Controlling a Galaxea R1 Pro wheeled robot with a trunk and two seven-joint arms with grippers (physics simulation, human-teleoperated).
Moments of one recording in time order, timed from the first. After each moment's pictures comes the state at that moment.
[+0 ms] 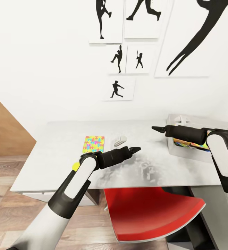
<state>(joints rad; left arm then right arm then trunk) -0.72 -0.12 -0.50 -1.45 1.23 0.71 0.35 -0.83 -0.39 0.06 -1.62 -0.81 1.04 0.13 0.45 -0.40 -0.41</state>
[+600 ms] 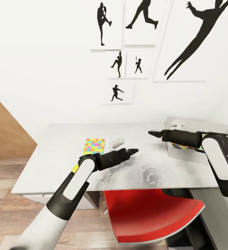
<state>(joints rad) -0.71 -0.11 -0.50 -1.44 1.22 0.70 0.36 -0.81 -0.39 0.11 -1.62 -0.81 1.04 0.13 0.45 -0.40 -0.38</state>
